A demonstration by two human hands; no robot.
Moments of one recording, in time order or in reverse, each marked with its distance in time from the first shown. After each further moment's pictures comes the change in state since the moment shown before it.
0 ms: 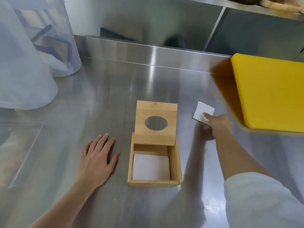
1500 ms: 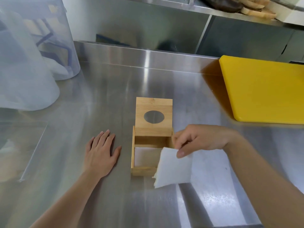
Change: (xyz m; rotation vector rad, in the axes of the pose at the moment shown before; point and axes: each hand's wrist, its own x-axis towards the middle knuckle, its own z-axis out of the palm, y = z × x) left_hand -0.003 0.003 -0.003 -0.010 0.038 0.013; right_hand -0.189 -0.019 -0.114 -0.352 -1.315 -0.973
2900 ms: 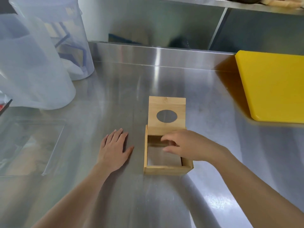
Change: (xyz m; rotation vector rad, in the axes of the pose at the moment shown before) left_hand 0.012 -0.002 -0.011 -0.022 -0.145 0.016; right_hand 0.051 -0.008 0.039 -0.487 0.313 0.083
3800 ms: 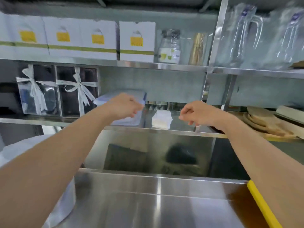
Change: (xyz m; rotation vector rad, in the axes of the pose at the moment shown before) left_hand 0.332 0.130 -0.406 -0.564 0.273 0.141; right_hand 0.153 0.082 -0.427 0.103 0.603 0.038
